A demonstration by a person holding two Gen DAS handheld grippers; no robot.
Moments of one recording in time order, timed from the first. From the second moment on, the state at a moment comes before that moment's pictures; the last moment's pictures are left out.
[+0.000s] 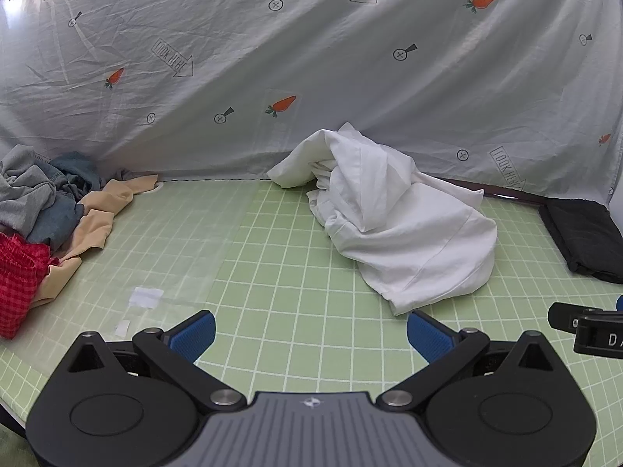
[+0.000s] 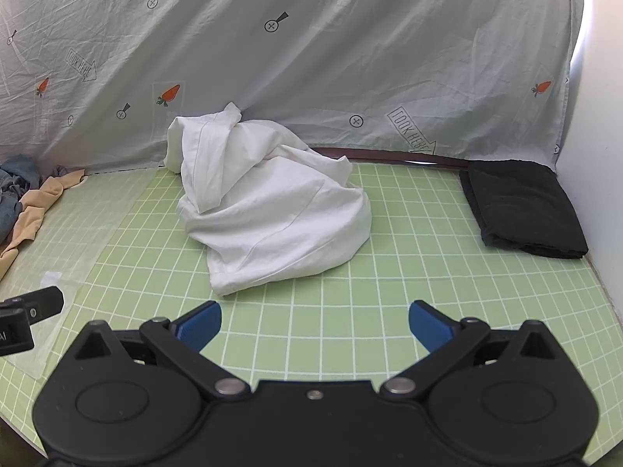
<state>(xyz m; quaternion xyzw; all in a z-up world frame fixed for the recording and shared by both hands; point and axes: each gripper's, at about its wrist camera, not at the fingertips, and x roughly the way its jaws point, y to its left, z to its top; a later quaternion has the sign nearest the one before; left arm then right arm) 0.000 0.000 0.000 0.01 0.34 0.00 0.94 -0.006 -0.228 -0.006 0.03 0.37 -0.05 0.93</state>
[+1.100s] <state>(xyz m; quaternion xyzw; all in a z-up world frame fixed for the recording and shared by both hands) 0.002 0.004 -0.004 0.02 0.35 0.00 0.94 -0.006 -0.229 -0.008 0.03 0.37 -0.05 0.93</state>
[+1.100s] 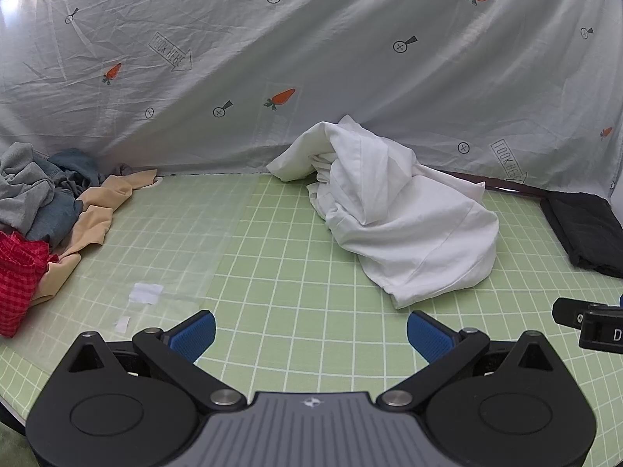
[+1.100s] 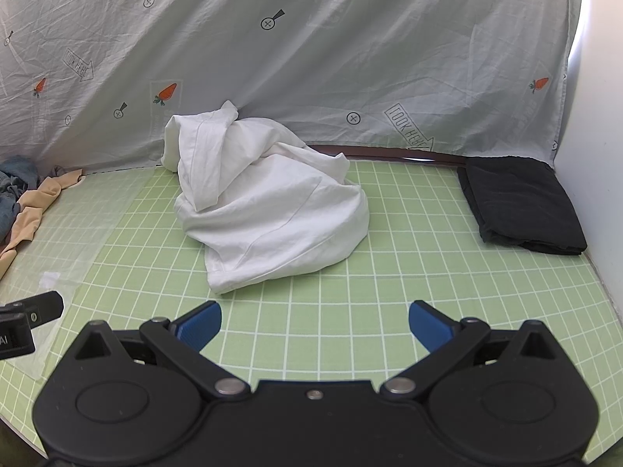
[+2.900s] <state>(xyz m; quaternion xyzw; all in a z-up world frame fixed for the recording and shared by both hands) 0.193 0.026 -0.070 -0.07 0.46 -0.03 0.88 0.173 -0.313 -0.060 0.04 0.39 -0.11 0.91</state>
